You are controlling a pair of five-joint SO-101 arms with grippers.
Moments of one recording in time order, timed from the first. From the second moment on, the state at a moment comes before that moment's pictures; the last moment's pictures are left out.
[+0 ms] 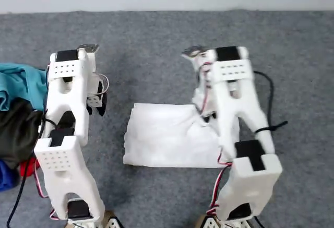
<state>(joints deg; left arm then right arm) -9.9 32.8 -18.4 96.2 -1.1 -13.9 16.6 -13.0 100.5 21.5</state>
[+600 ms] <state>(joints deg) -9.9 32.8 -18.4 96.2 -2.2 -30.9 16.6 -13.0 92.4 17.4</state>
